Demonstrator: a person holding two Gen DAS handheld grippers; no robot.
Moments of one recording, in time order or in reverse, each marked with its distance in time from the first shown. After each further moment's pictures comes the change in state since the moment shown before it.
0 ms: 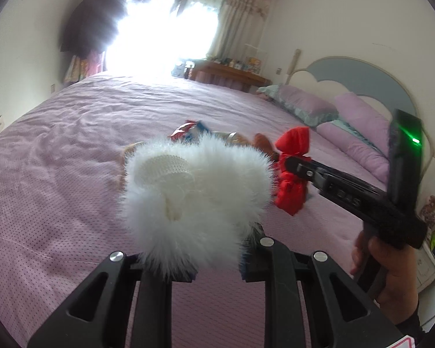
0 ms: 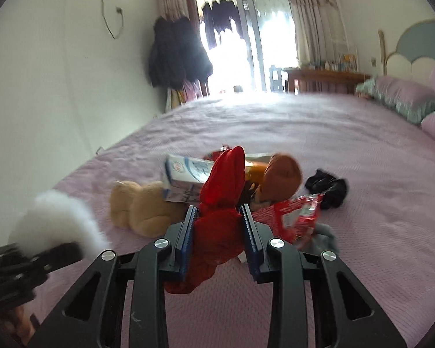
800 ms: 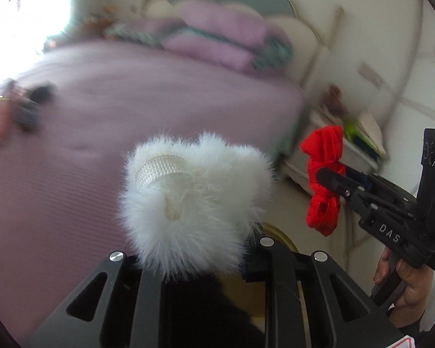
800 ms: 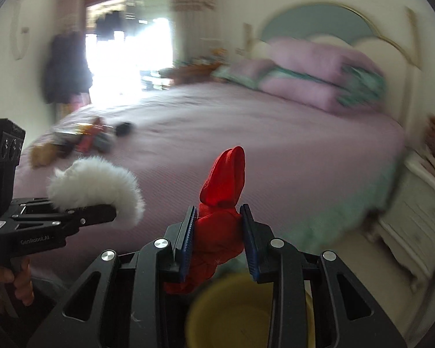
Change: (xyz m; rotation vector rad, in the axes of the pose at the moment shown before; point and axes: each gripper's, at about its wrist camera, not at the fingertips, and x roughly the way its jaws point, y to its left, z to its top) left arm 0.056 -0.293 -0.140 0.371 0.376 -0.534; right arm -0.305 -0.142 -0.193 0.282 0.049 -0.626
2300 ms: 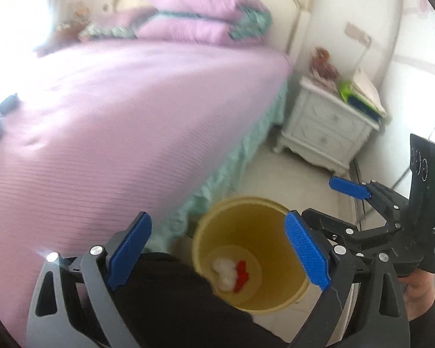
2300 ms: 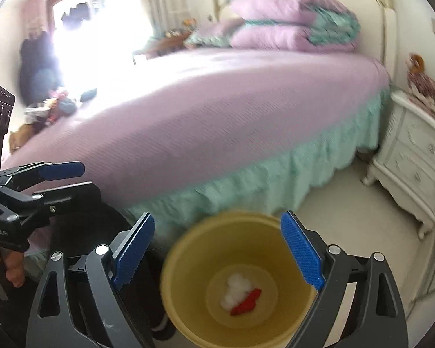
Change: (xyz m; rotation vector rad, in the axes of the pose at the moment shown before) left arm 0.024 -0.028 -0.016 0.131 0.020 0.057; right arm 0.025 -0.014 -0.053 0.057 0.089 0.048
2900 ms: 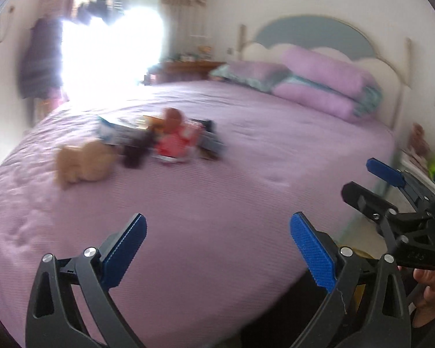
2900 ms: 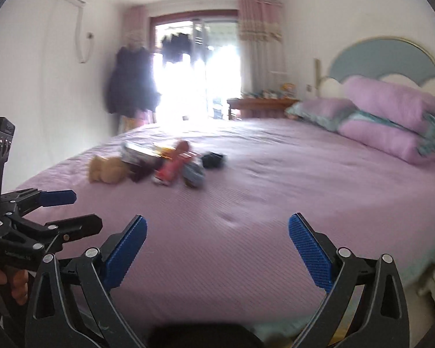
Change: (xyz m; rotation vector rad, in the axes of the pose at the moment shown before) left arm -0.178 0.144 -0.031 -0.254 -0.255 0.518; right arm 0.019 0.203 0.093 -0.290 -0.308 0.364
